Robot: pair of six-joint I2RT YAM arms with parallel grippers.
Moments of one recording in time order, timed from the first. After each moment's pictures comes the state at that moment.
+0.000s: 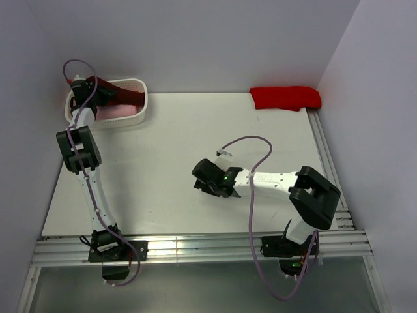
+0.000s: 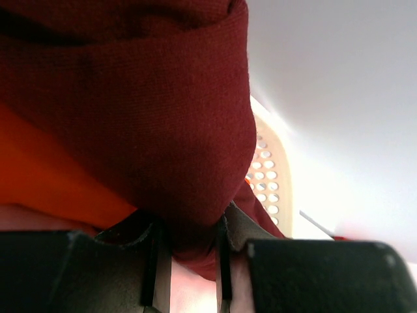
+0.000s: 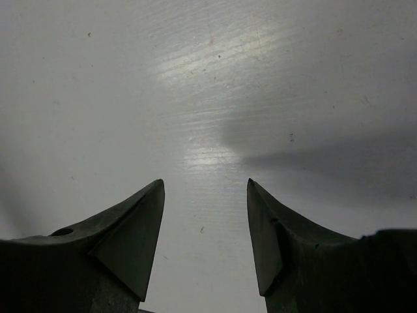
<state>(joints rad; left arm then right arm) 0.29 2.54 2.12 0.05 0.40 -0.81 1.01 1.60 0.94 -0.36 0.40 1.27</state>
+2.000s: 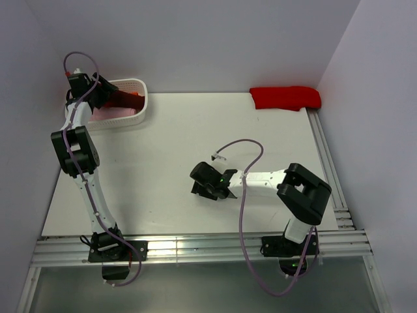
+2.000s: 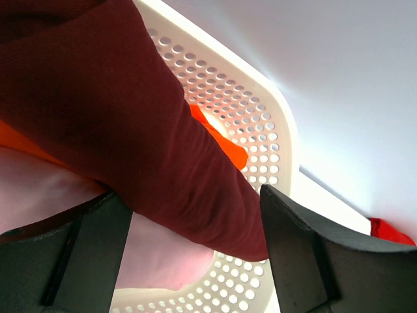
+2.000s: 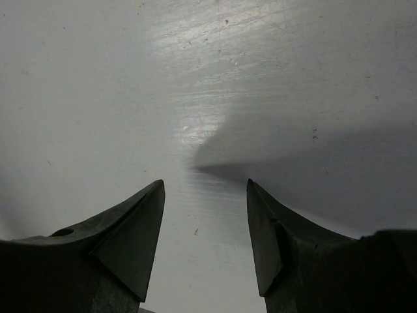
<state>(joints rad) 0.26 2.36 2.04 -0.15 0.32 -0.64 1.01 1.68 0.92 -0.27 0.29 1.24</state>
